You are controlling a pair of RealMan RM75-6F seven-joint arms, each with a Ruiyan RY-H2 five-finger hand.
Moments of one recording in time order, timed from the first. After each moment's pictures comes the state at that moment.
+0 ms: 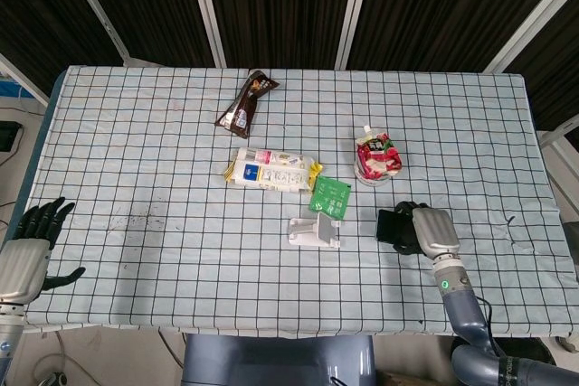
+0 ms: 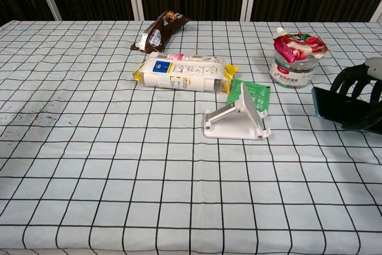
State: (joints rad) left arm -0.13 -1.14 -0.02 -1.65 1.50 1.43 0.06; right arm 0.47 -1.42 0.16 -1.60 -1.01 1.11 -0.27
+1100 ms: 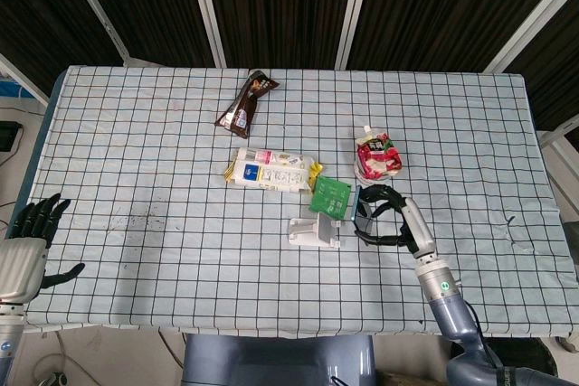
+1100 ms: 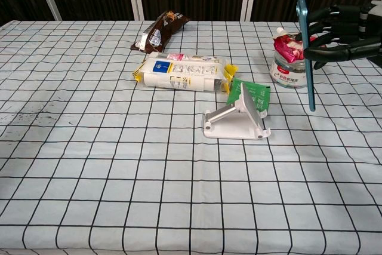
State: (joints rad) left arm -0.12 -1.17 -0.03 -1.62 1.51 1.47 0.05; right arm 0.39 -1.47 0.26 -1.66 -1.34 1.14 0.62
